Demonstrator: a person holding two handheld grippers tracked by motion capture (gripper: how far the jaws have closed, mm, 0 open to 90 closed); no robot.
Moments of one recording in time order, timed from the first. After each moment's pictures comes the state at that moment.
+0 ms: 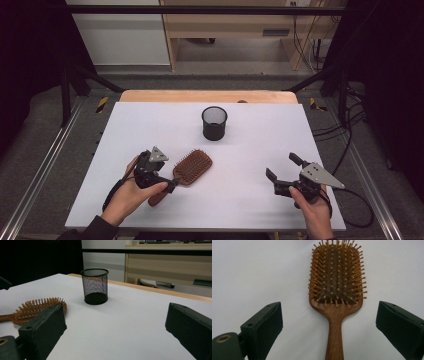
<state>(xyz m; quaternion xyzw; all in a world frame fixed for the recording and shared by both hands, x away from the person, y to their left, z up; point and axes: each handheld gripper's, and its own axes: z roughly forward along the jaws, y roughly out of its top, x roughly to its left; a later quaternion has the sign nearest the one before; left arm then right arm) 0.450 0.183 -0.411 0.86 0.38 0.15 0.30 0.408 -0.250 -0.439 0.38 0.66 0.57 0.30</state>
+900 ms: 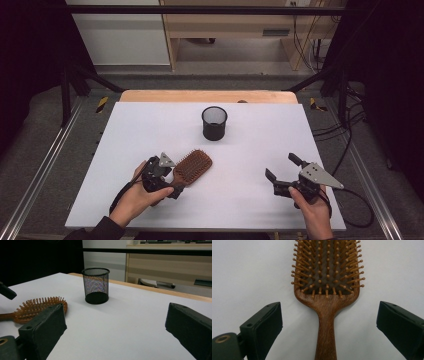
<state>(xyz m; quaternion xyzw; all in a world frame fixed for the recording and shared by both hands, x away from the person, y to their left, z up) 0.450 0.170 -0.436 0.88 0.37 0.12 0.27 0.408 -0.249 -0.439 0.38 0.66 0.57 0.31</state>
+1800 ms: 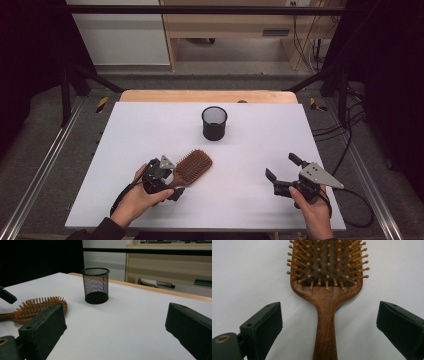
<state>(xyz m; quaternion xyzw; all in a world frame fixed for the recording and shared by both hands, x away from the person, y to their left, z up) 0.450 0.172 -0.447 0.88 0.37 0.11 0.27 0.409 -0.249 -0.439 0.38 0.67 0.57 0.30</state>
